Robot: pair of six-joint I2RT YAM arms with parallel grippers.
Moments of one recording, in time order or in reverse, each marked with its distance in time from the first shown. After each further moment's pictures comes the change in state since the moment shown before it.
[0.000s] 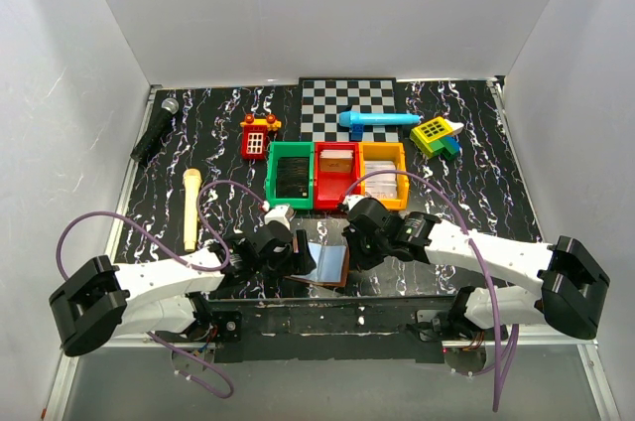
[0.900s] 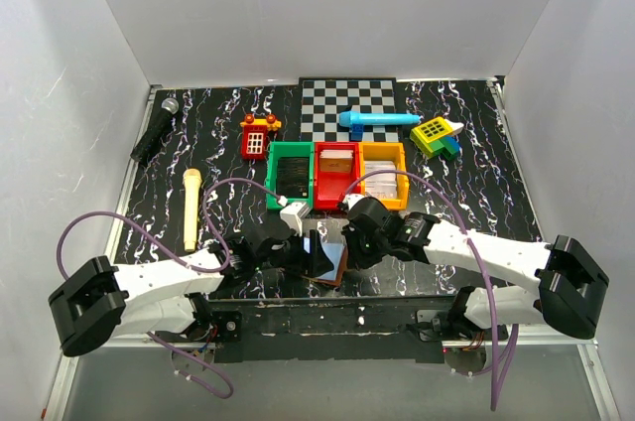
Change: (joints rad) left arm -0.007 -0.013 -0.010 0.229 0.208 0.121; right arm -0.011 0.006 -0.015 0.040 -0.004 0.001
